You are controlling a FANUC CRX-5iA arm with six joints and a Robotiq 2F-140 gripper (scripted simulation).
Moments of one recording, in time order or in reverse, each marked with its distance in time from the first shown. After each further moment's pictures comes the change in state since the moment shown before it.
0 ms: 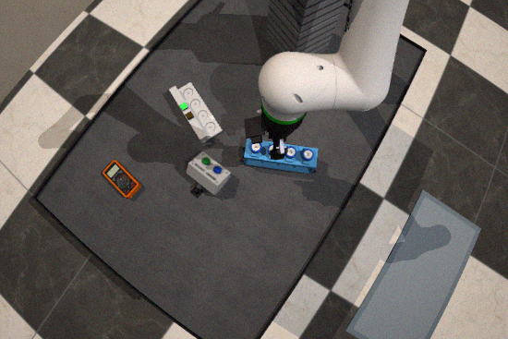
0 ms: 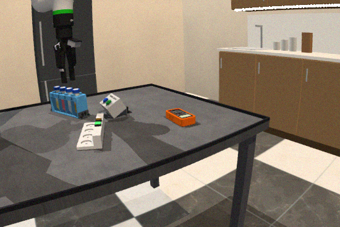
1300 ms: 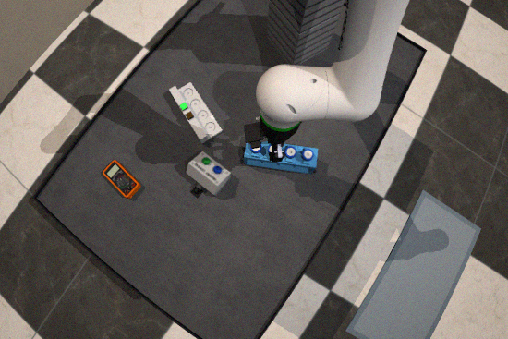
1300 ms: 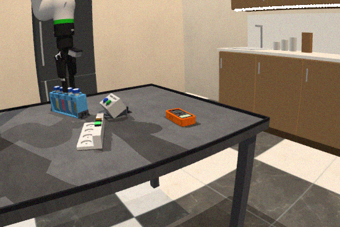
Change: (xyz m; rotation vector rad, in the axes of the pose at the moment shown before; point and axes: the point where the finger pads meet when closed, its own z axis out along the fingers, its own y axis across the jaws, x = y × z) arm 0.000 0.003 0.042 -0.007 -0.010 0.001
